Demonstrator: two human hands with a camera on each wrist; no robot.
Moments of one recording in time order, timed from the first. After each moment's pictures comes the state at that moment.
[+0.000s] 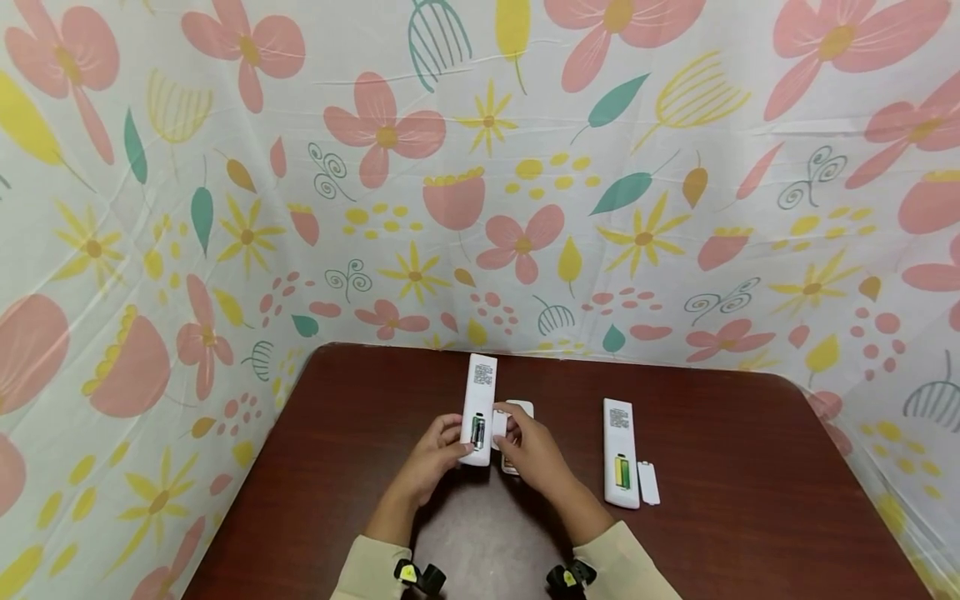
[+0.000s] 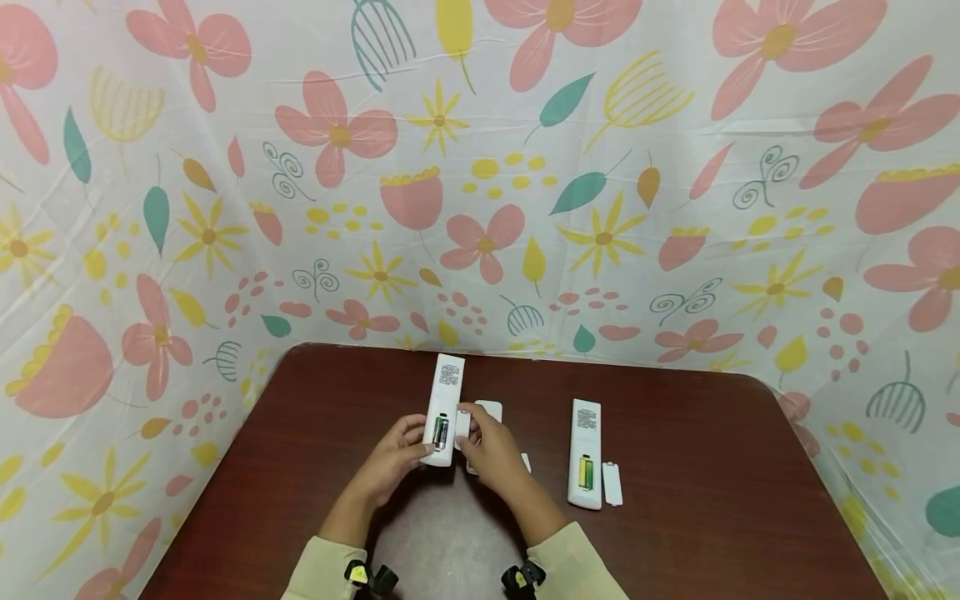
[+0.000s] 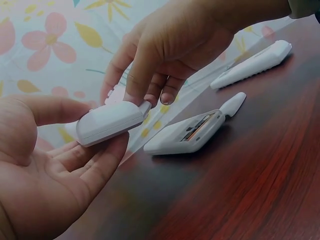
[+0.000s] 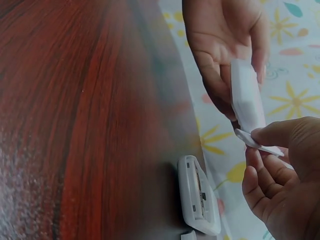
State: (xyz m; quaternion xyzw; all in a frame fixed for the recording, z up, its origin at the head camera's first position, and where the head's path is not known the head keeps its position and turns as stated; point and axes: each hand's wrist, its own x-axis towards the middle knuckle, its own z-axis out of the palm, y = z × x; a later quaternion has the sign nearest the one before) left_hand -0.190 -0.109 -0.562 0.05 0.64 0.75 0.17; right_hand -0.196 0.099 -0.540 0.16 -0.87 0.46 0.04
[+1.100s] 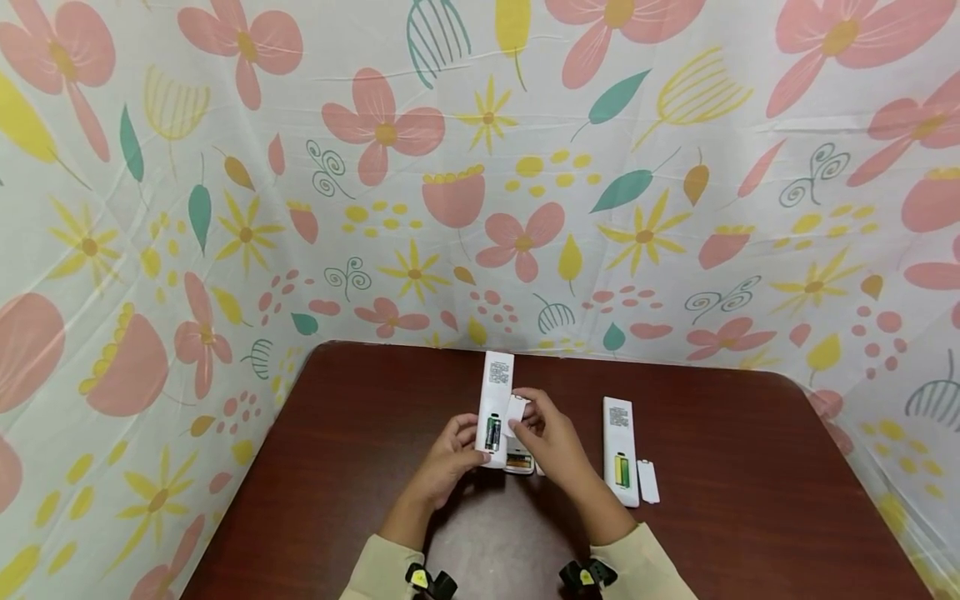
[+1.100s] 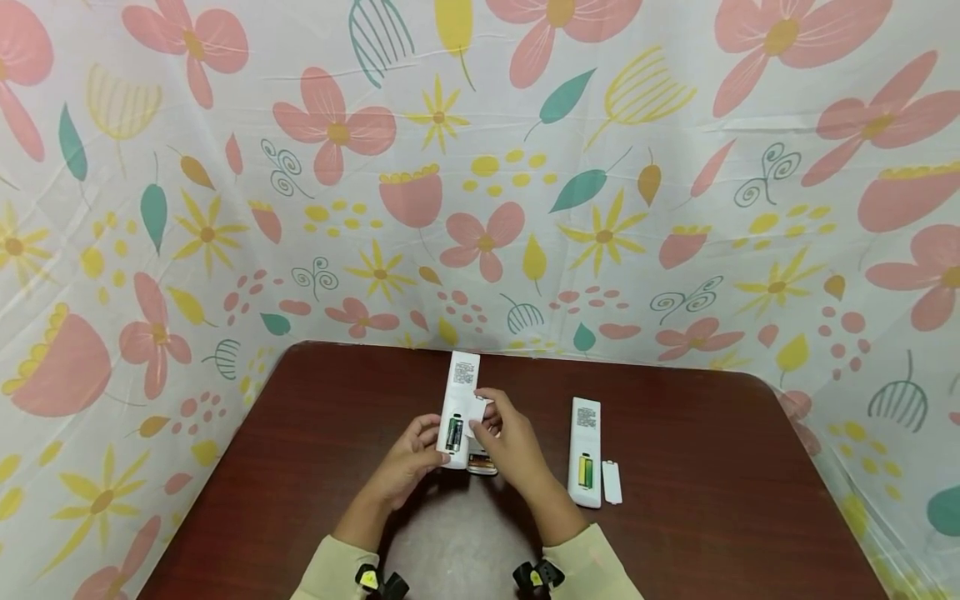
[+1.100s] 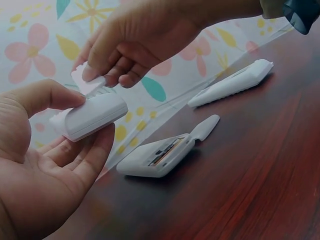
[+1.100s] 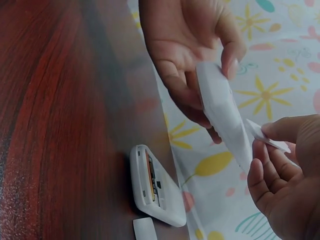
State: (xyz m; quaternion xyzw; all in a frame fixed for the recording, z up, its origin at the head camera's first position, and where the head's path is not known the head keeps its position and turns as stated) left_hand -0.182 -0.083 -0.559 0.07 0.58 0.79 0.17; right_hand -0.191 0.121 -0.514 0.15 -0.84 0.51 0.08
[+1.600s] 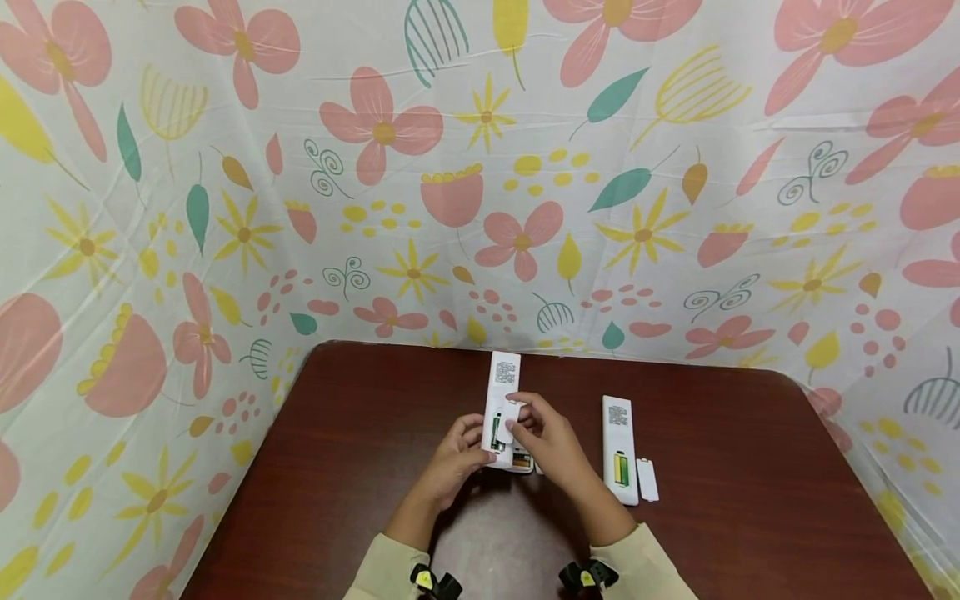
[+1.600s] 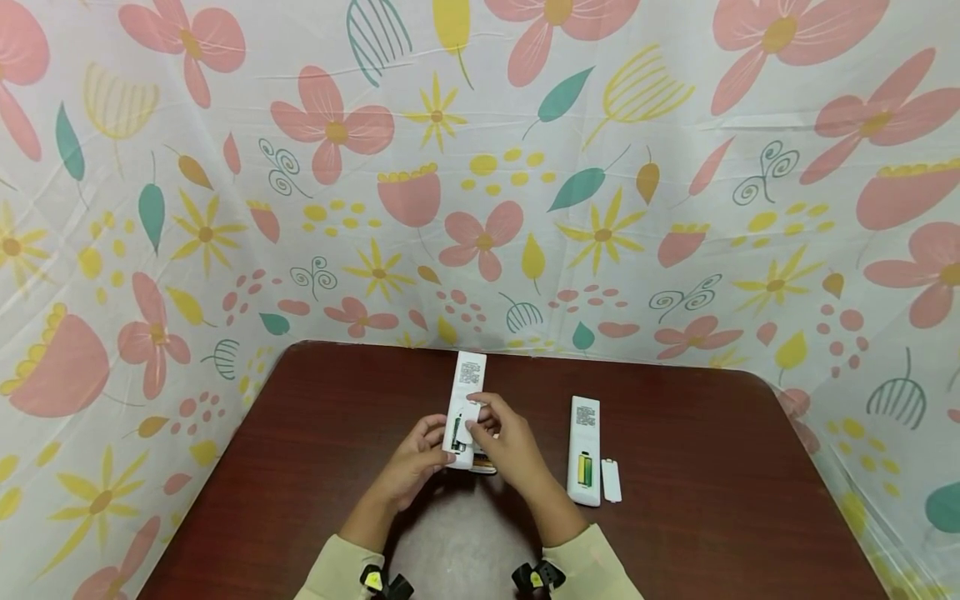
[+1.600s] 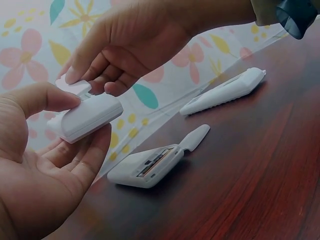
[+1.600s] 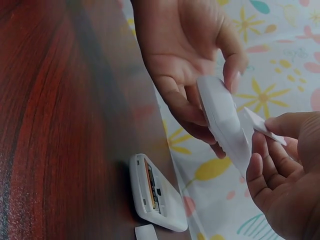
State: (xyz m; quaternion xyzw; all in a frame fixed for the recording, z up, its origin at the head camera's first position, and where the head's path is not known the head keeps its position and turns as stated) left_hand -0.181 -0.073 -0.559 0.07 0.57 0.80 0.18; right_hand -0.187 0.120 -0.509 0.13 -0.82 0.55 0.03
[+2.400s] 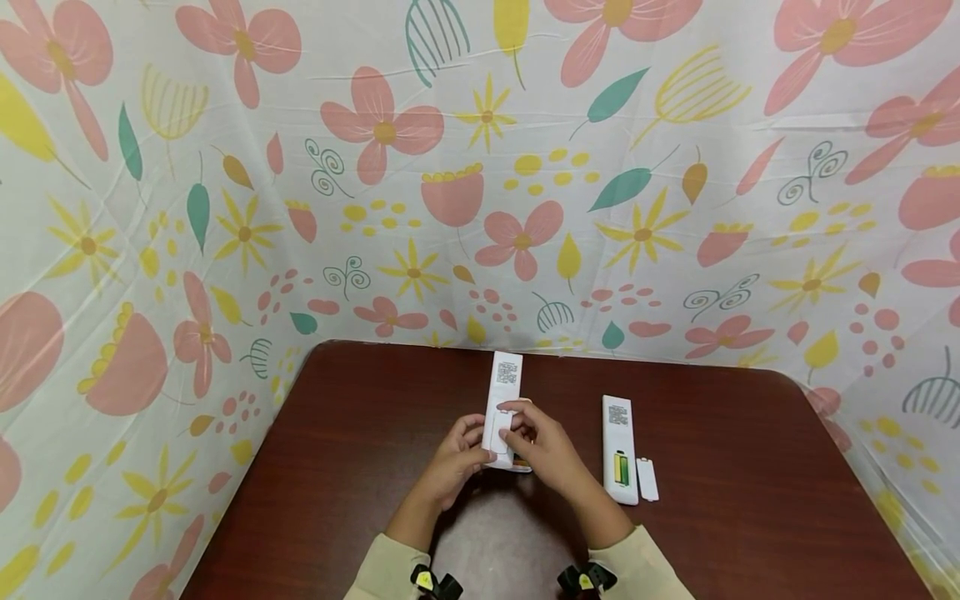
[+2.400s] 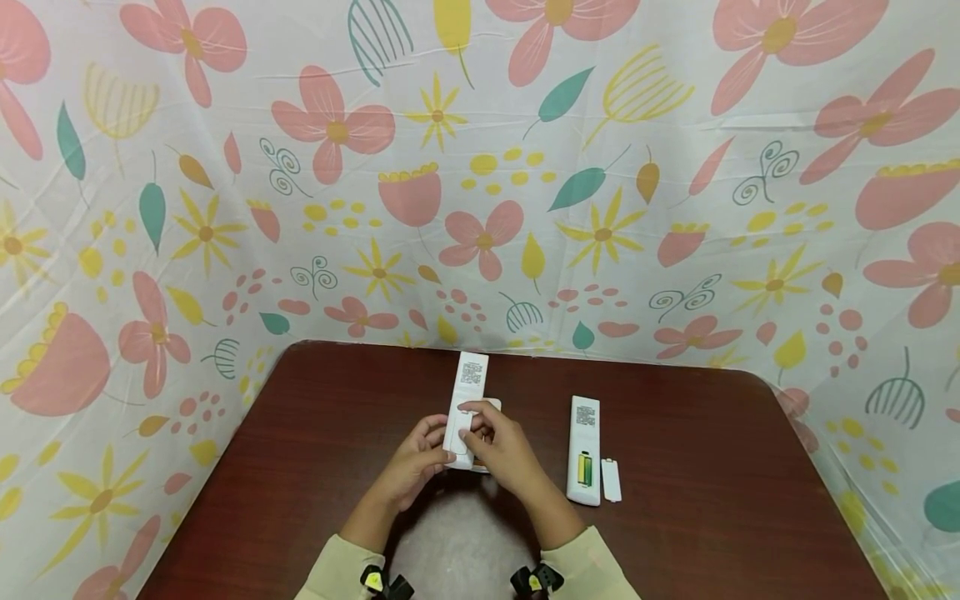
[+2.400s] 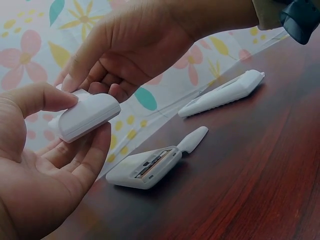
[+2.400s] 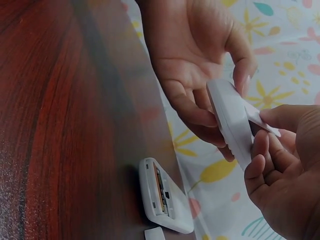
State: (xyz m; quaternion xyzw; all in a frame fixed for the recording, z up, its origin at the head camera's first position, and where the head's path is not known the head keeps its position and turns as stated) left_hand -0.181 -0.072 -0.561 0.08 0.57 0.80 0.18; right_hand -0.182 0.115 -0.514 0.15 -0.83 0.54 -0.01
